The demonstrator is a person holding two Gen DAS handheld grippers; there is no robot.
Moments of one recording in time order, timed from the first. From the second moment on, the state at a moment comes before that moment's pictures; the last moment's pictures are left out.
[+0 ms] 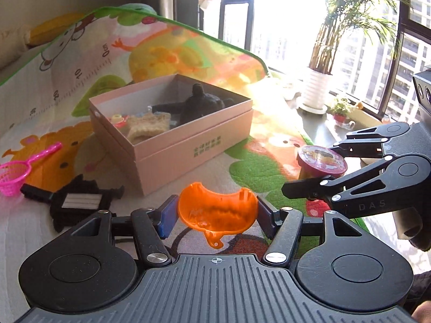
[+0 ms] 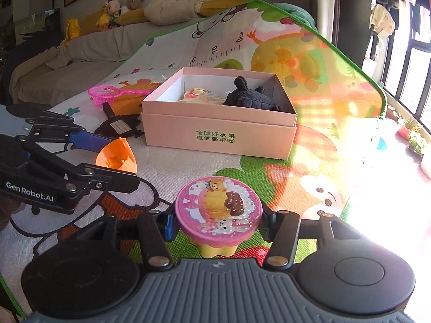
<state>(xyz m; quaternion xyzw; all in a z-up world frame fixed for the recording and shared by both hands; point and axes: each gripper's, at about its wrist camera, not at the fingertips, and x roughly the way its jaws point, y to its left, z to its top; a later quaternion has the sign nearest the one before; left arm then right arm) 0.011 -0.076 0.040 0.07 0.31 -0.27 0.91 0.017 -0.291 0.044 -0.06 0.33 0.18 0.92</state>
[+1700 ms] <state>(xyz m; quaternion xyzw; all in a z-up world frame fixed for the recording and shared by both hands) 0.014 0.142 0.013 -0.16 0.27 0.06 0.95 0.086 -0.054 0.048 -0.25 0.25 0.36 0.86</state>
